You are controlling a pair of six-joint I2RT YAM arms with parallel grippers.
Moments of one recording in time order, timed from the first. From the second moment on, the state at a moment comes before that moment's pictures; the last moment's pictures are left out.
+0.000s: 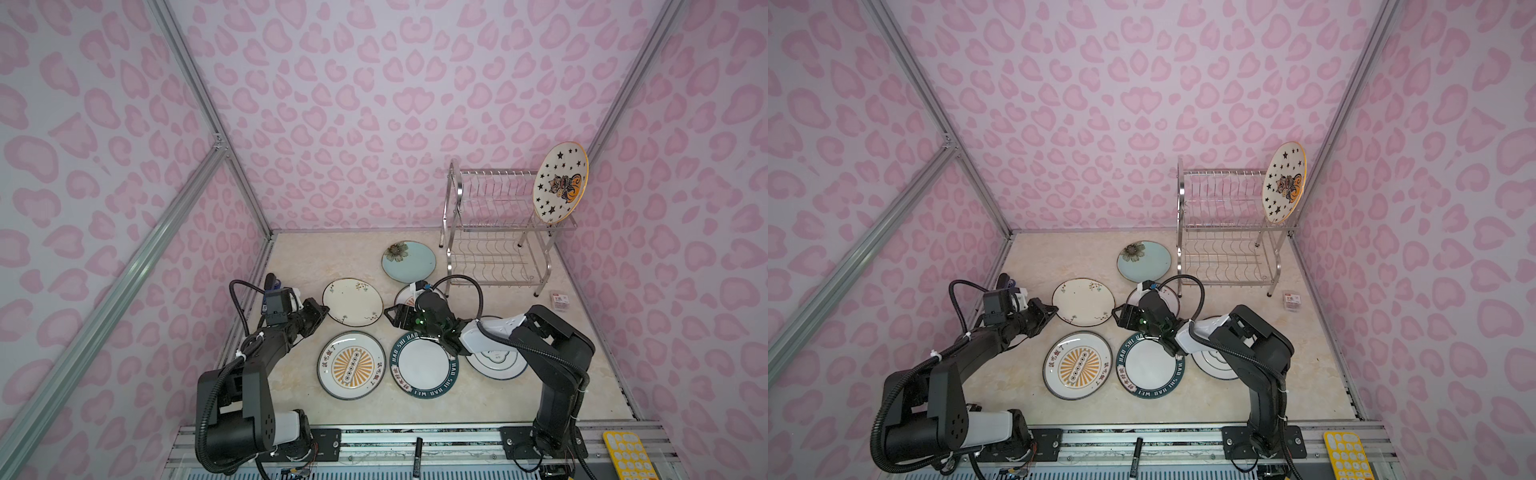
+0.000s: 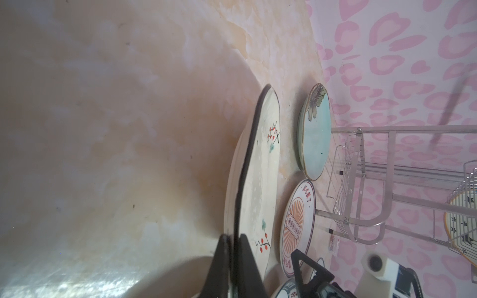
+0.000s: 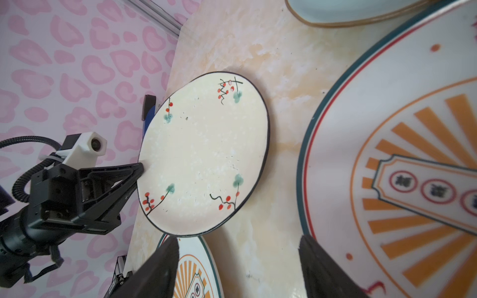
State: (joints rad) left arm 0.16 1.35 0.58 -0.02 0.56 -0.78; right arm 0.81 1.88 0.88 0.51 -0.12 0.94
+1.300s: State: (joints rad) left arm 0.16 1.21 0.57 -0.05 0.63 -0.80; right arm 0.81 2.09 1.10 0.57 -0.17 1.13
